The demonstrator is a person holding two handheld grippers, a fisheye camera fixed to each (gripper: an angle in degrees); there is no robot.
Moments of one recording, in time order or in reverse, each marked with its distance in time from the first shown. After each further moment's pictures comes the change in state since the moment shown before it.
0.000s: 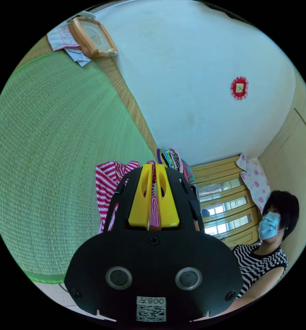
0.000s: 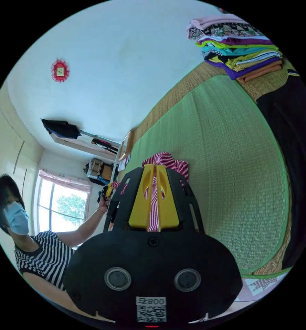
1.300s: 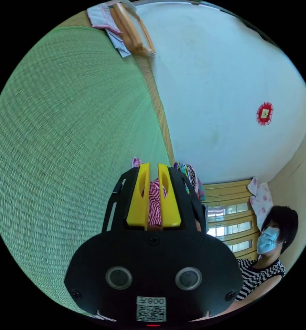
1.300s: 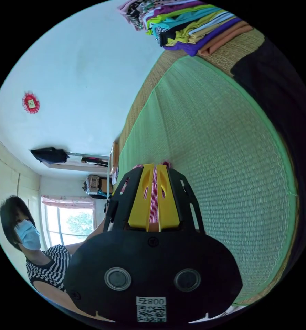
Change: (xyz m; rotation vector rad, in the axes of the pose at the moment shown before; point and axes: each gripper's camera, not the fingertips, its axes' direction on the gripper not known) left arm -0.124 -0.189 0.153 0.084 -0.083 -0.148; right arm 0.171 0.006 0.165 0.014 0.007 0.212
